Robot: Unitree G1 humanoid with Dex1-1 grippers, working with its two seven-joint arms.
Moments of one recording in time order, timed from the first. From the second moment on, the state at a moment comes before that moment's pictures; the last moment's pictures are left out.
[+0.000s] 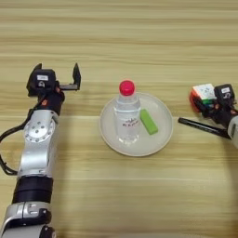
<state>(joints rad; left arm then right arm) -0.26 0.15 0.16 0.22 -0.10 -0.14 -0.07 -0.36 -0.31 -0.07 0.48 0.14 0.10 0.38</state>
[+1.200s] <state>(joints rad) -0.26 0.14 0.16 0.22 -0.10 -0.14 -0.07 -0.35 -0.30 -0.06 0.35 0.13 0.09 0.43</state>
